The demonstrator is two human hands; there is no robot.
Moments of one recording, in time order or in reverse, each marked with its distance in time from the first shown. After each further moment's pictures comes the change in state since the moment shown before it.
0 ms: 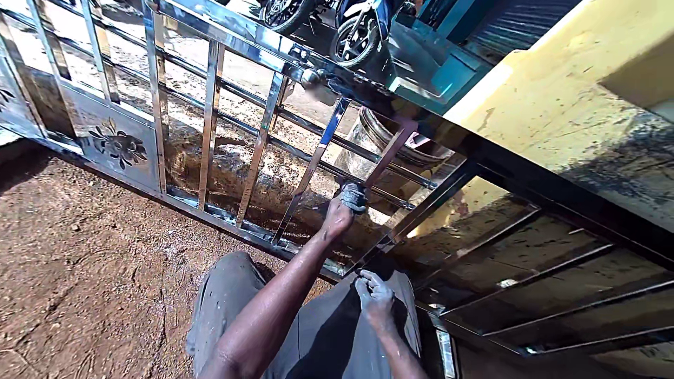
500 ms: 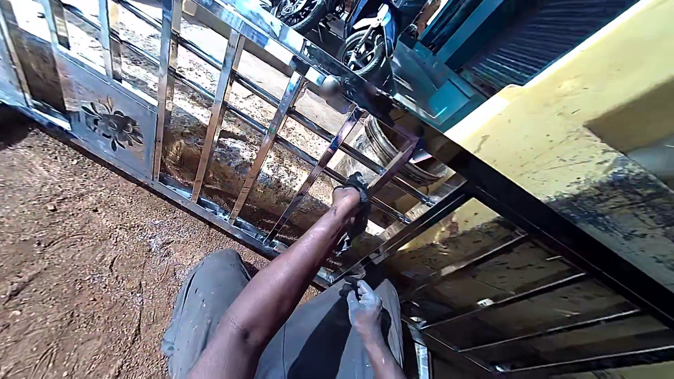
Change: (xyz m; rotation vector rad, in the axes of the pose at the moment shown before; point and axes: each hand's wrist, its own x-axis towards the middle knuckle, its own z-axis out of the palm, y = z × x) left_hand 0.061 0.036 0.023 -0.316 0.203 -0.432; right_hand 0.006 -0.002 0.004 -0.077 -0.035 0.004
